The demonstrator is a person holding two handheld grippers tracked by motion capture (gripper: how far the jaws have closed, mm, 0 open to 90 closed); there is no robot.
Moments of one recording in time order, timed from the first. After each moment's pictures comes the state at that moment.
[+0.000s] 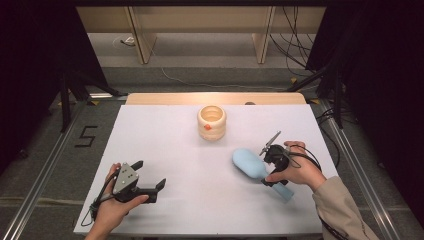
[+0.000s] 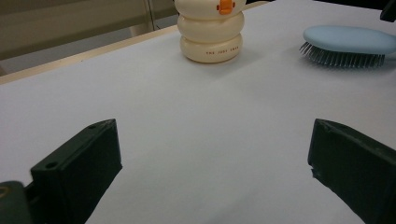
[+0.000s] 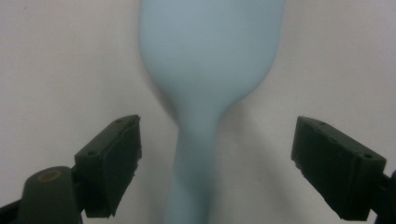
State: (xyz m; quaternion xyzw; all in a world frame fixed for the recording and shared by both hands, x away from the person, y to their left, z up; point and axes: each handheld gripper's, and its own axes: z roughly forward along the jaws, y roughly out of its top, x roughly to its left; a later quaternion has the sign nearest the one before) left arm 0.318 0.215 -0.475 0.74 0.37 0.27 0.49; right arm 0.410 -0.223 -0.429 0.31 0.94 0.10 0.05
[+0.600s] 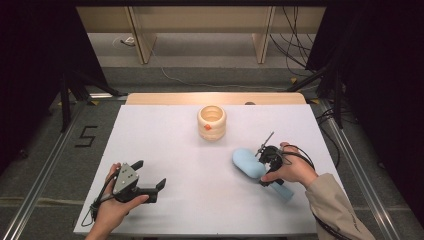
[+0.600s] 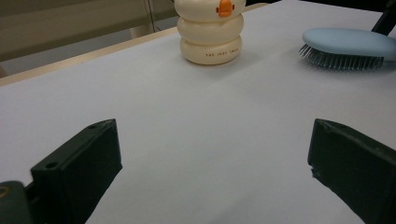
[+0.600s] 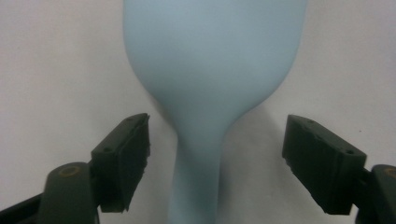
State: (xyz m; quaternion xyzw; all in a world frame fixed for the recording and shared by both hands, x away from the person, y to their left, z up) left arm 0.317 0.214 -0.475 0.74 0.37 0.27 0.50; right arm 0.420 -0.215 -0.446 0.32 0.95 0.07 0.03
